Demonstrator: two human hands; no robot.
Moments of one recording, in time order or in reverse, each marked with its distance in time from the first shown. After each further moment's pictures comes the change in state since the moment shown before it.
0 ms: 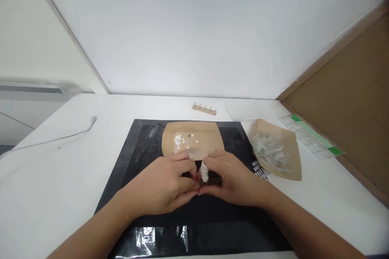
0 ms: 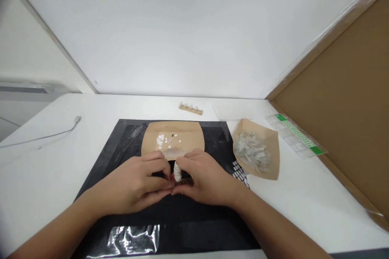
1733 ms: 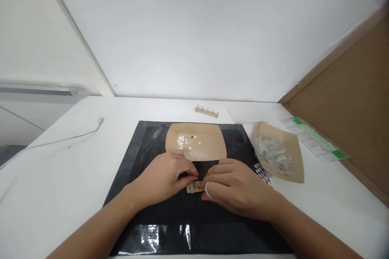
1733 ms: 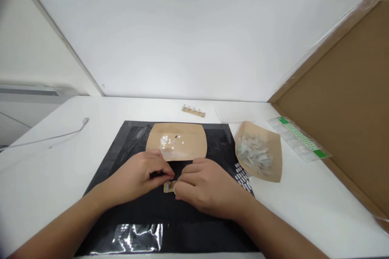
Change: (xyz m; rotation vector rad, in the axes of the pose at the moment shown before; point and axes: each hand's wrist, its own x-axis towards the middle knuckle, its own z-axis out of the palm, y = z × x) left_hand -0.001 -0.008 0.005 -0.171 0.069 -0.314; right_hand -0.010 -0.017 -0.003 -0.294 0.060 -0.310
